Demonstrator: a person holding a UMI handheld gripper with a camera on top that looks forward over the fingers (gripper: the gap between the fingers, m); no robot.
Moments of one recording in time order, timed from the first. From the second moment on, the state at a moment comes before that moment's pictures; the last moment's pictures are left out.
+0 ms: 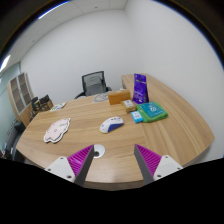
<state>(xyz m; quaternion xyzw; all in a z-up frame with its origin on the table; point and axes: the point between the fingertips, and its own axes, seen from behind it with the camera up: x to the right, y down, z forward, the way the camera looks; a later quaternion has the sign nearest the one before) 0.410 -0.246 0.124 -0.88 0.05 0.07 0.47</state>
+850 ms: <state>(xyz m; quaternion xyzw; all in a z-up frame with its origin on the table) 0.400 -0.048 0.045 -0.90 -0.02 0.05 0.43</state>
